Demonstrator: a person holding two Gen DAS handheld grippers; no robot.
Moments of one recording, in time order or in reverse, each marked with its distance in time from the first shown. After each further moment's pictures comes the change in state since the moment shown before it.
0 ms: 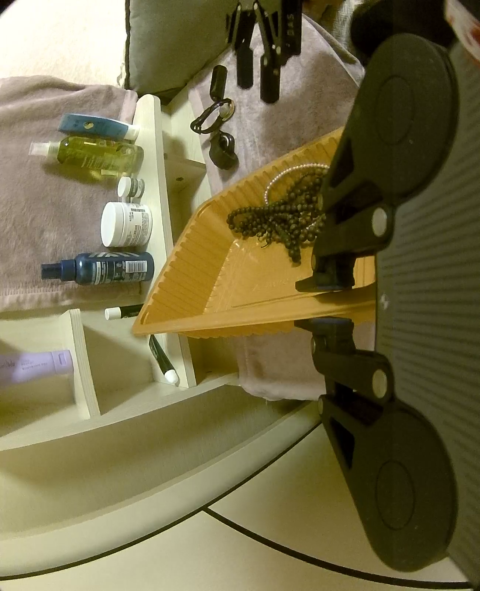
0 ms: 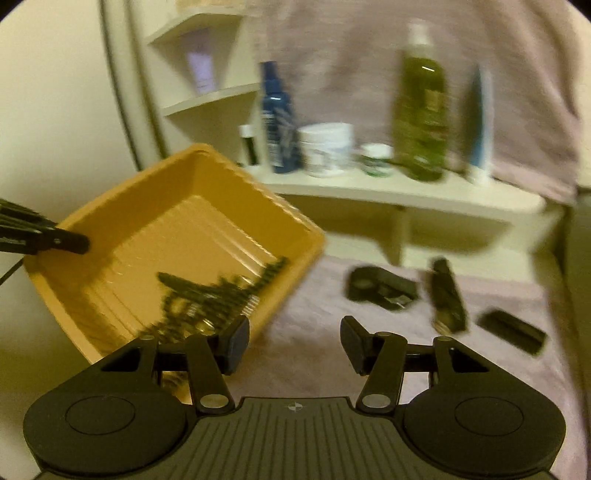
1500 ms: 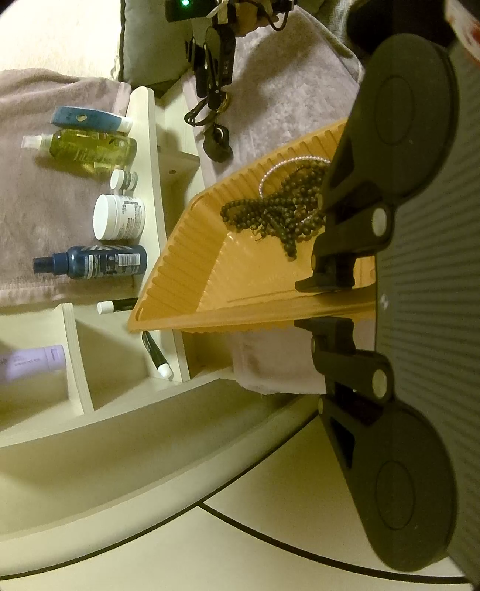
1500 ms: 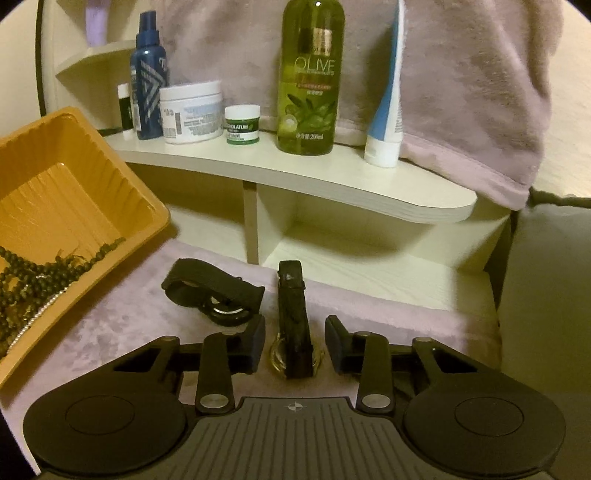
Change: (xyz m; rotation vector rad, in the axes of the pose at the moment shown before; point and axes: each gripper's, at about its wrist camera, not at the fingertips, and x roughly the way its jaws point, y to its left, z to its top) left arm 0.003 0.000 0.002 -0.002 0.028 0.024; right arm 0.073 -0.100 0.024 -0.135 0.071 -0.191
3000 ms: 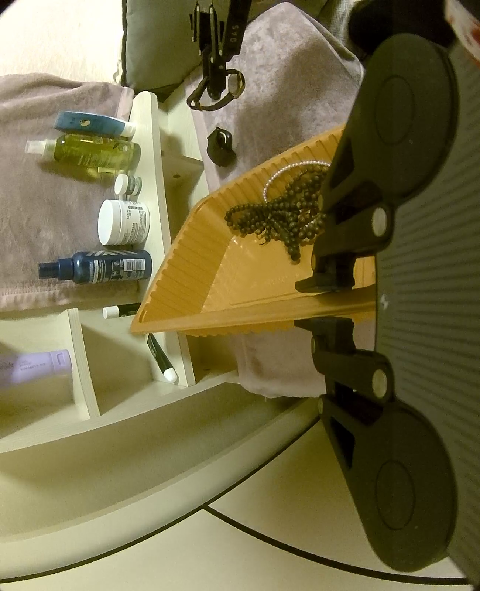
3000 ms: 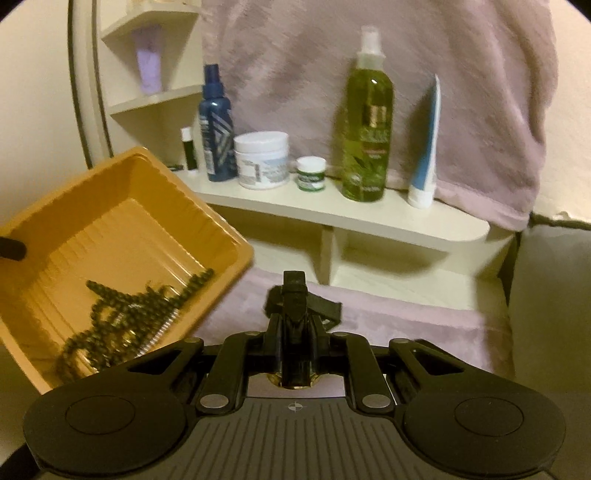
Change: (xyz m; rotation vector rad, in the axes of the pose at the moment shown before) left arm -0.002 -0.003 0.001 0.005 -0.013 -0.008; right arm -0.075 0.061 0.018 0.054 -0.056 0.065
